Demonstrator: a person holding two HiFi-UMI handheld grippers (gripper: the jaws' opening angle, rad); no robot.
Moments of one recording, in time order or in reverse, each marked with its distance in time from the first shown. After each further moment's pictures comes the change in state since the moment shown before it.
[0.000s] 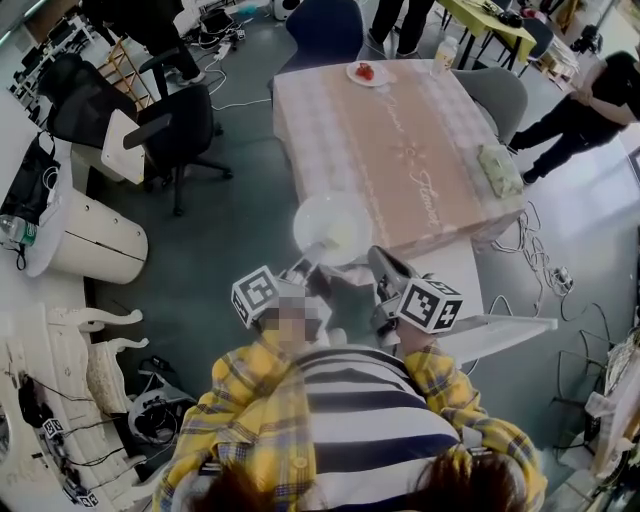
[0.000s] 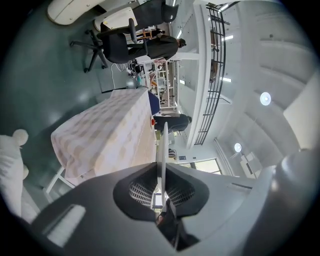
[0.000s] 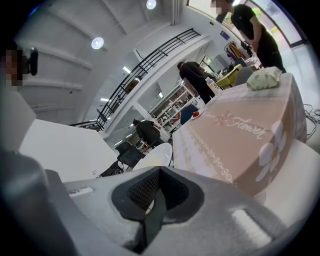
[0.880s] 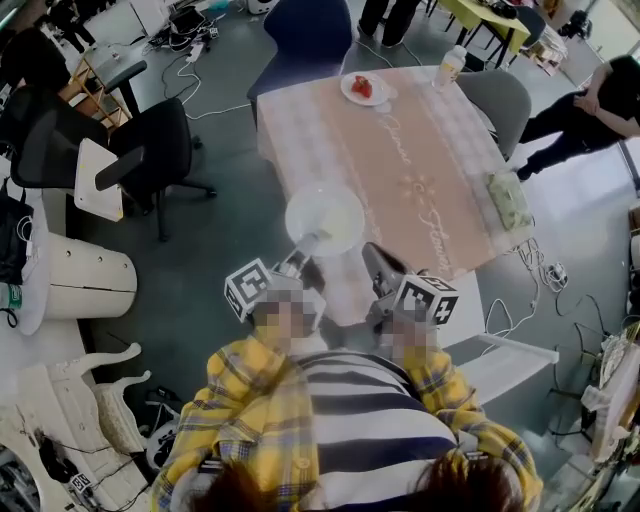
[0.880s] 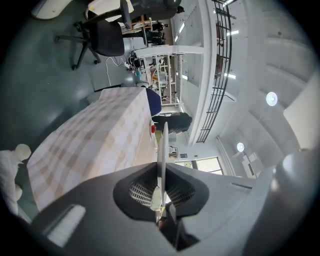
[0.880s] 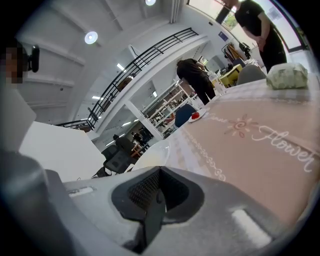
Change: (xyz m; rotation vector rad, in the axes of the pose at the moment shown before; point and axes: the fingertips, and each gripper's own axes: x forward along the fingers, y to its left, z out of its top) left arm 0.115 0.002 0.126 -0.009 0.057 0.016; right arm 0.135 -0.029 0.069 0.012 0.004 -0.079
